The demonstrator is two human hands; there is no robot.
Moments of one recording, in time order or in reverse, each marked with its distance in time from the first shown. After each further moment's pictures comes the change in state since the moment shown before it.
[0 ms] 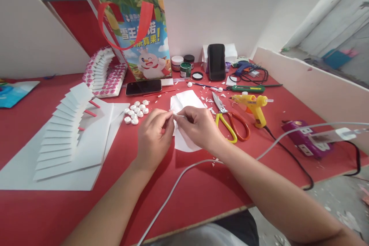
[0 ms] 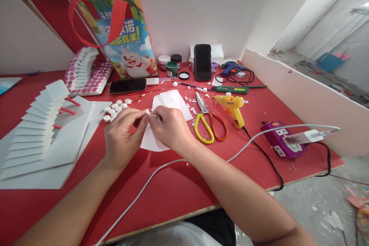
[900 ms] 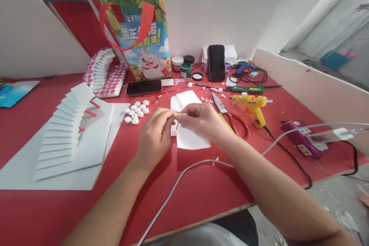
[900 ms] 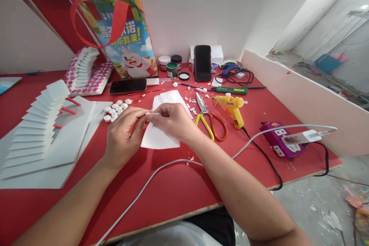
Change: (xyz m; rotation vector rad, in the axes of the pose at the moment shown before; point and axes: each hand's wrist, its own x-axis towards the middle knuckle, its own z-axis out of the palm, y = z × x) left_hand 0.003 -0.001 -0.007 -0.104 -0.121 -0.025; right_hand 0.008 -0.003 -0.021 0.395 -0.199 0.259
